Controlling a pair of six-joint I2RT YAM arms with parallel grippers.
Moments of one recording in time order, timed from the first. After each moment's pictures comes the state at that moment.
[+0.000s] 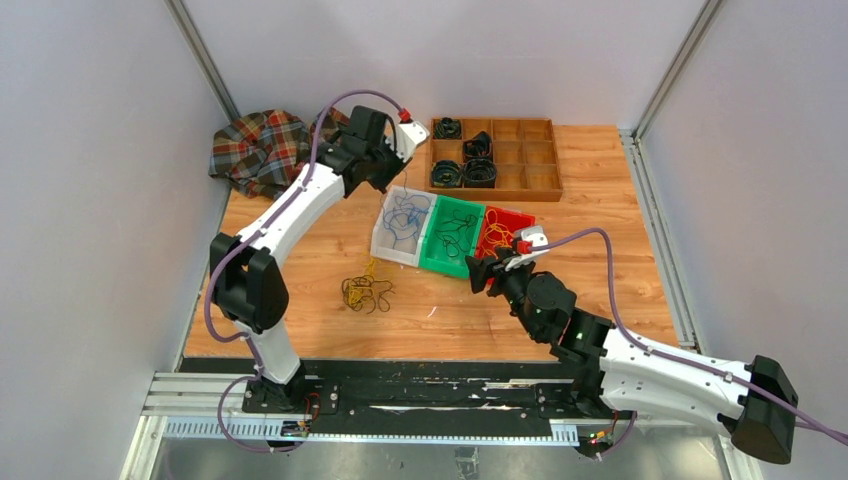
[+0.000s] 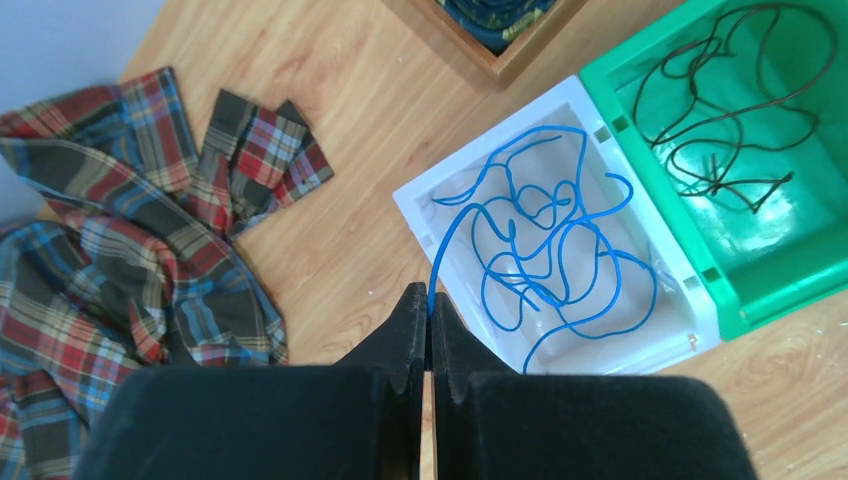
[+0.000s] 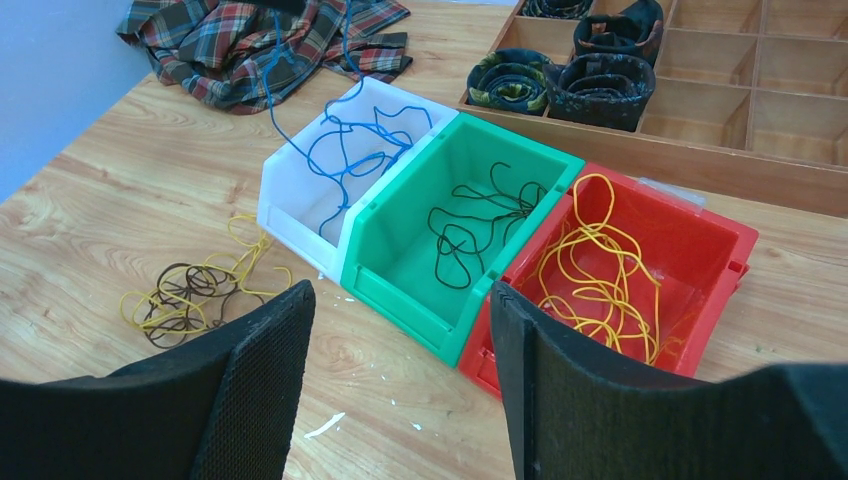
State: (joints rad) left arm -0.44 1.75 1.65 -0.63 0.10 0.45; right arm 1.06 0.81 0.46 0.27 0.63 0.21
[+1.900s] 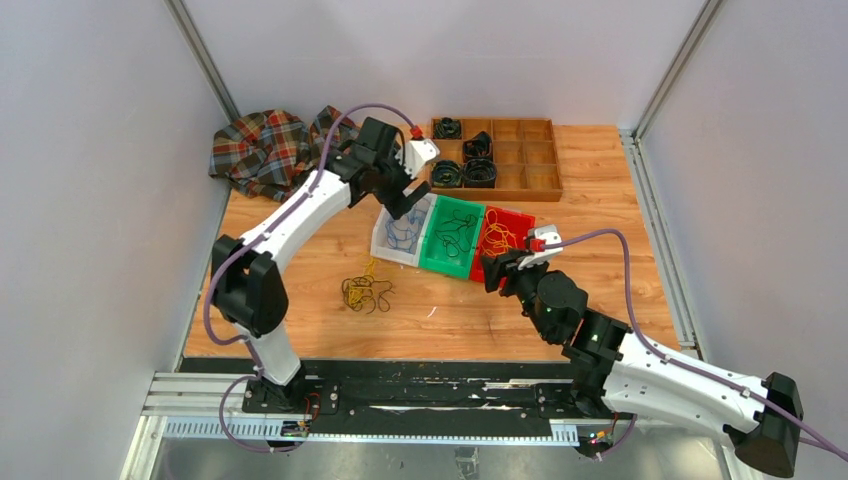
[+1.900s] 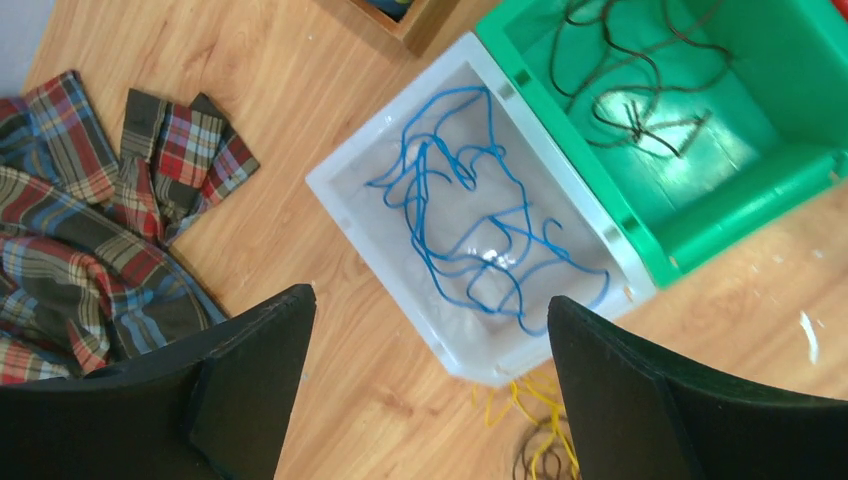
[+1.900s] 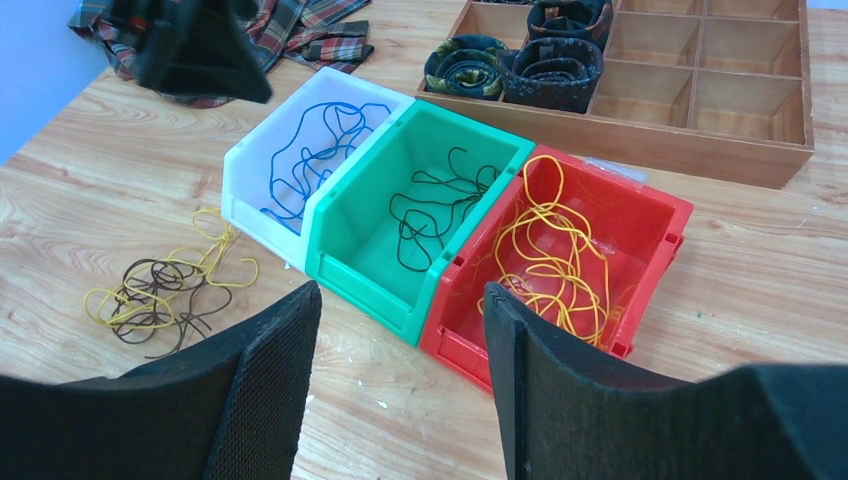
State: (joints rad) left arm -0.49 1.76 1.58 -0.66 0.11 0.46; right arm 1.03 0.71 0.48 0.11 0.64 0.22
